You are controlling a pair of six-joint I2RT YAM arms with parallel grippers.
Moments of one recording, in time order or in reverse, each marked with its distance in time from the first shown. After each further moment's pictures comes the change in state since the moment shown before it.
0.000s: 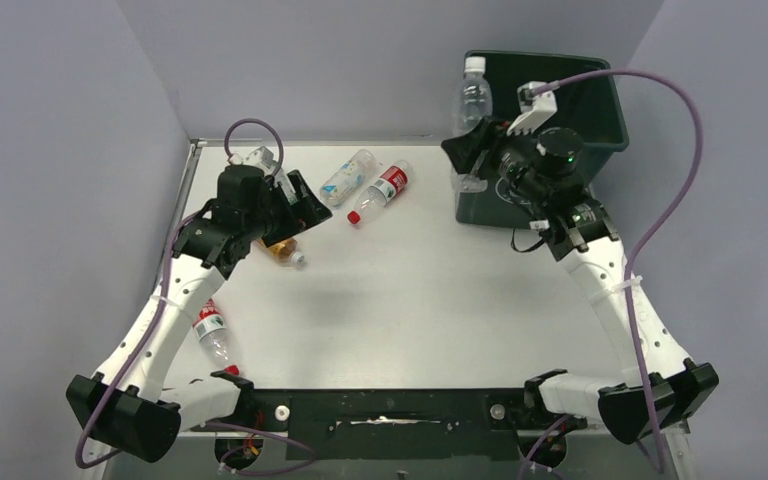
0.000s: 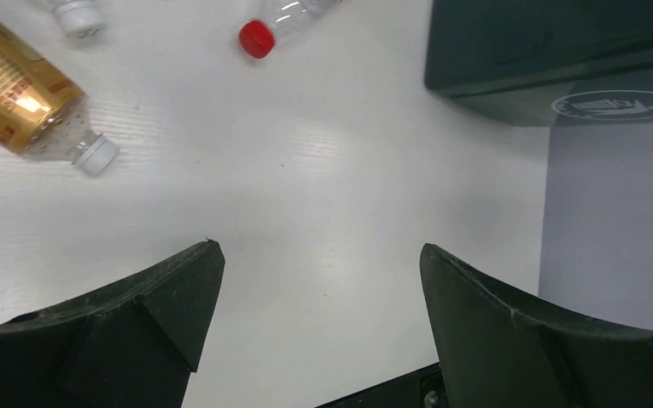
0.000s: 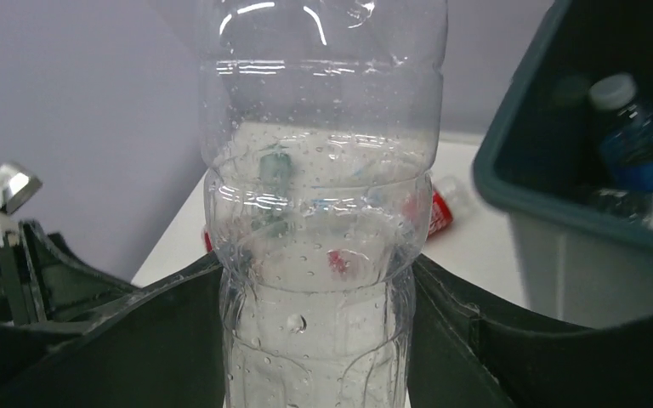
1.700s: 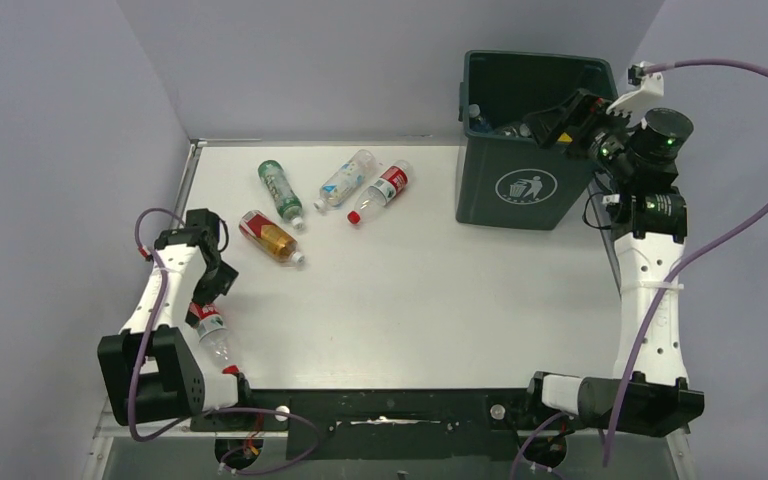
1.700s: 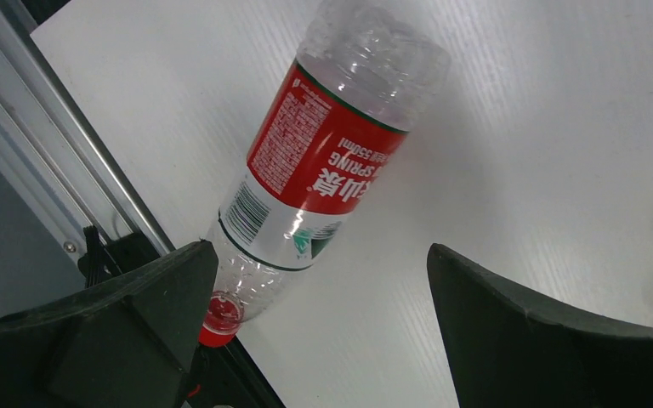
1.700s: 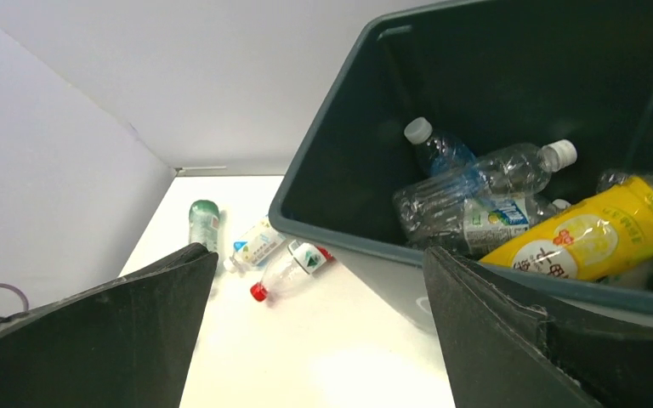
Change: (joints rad) left arm 0.451 0.133 -0.229 -0.481 -0.604 -0.216; right arm -0.544 0.050 0.222 -0.133 -0.346 -0.018
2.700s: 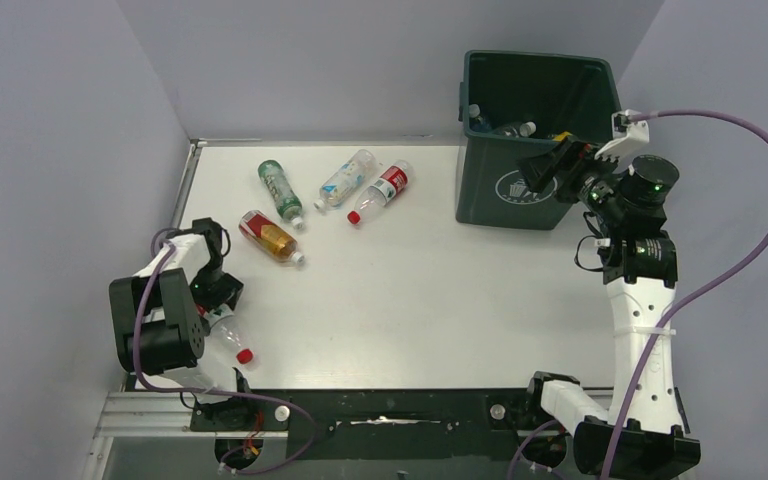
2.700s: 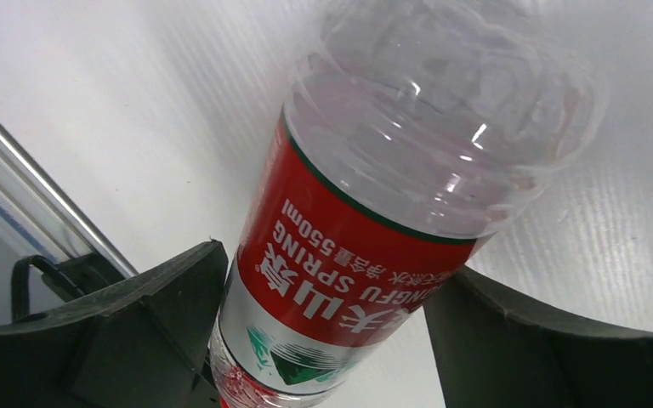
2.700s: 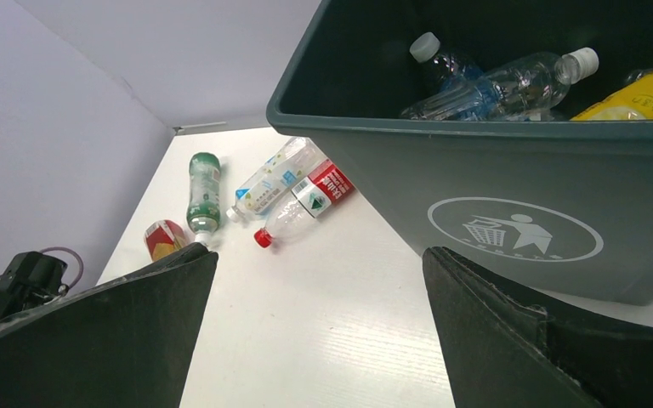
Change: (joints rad) left arm 0.092 0.282 -0.067 0.137 0.078 0.051; right arm 0.002 -0.230 -0.286 -0.016 -0.010 -0.004
